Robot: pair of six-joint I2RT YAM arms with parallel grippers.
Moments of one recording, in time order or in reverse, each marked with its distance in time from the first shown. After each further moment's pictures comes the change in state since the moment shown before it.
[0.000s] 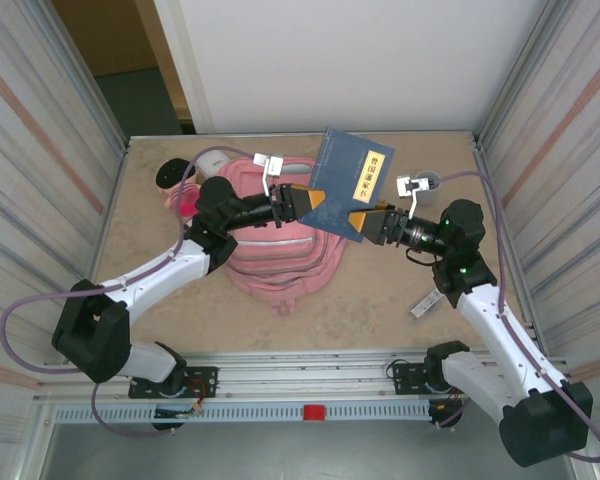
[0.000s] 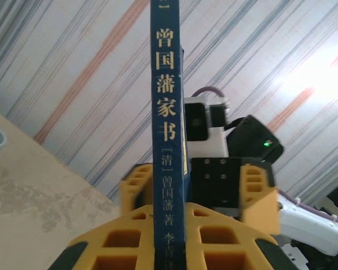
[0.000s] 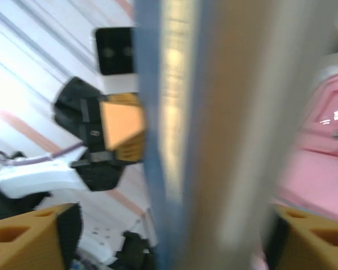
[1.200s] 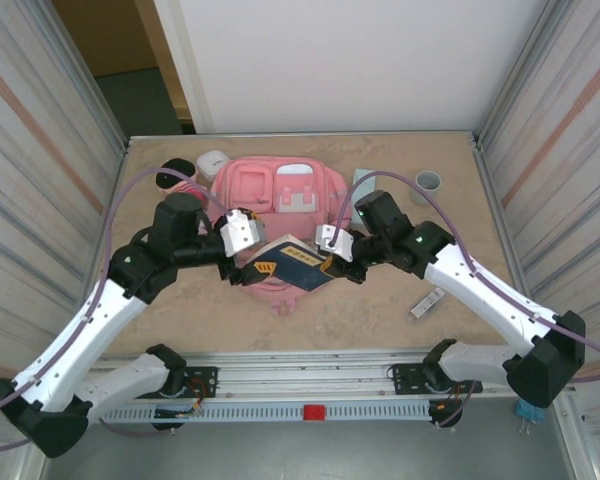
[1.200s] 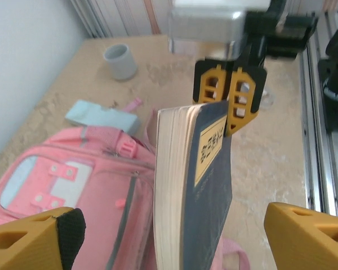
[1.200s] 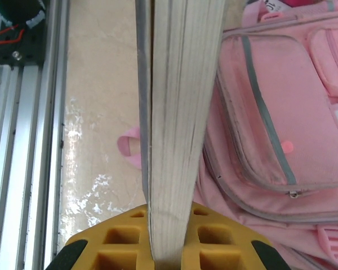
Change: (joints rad) left arm 0.014 -0.439 0.131 -1.349 -0.274 1.427; right arm 0.436 0.314 0.390 -1.014 0.457 -1.447
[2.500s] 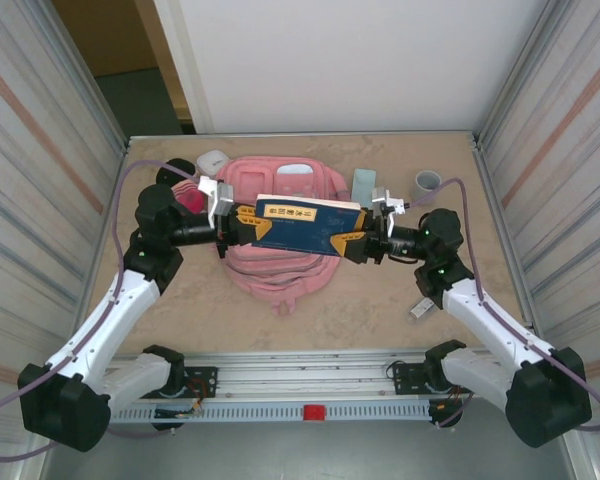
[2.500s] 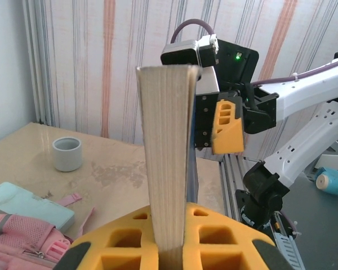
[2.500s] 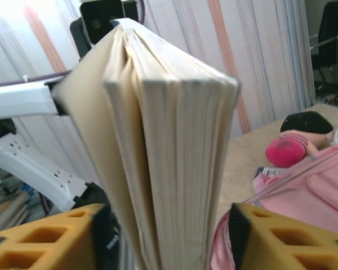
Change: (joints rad) left arm 0.265 0.056 -0.243 0.846 0.605 -0.683; right arm -0.313 -0.195 -0.505 1.342 -0.518 1.106
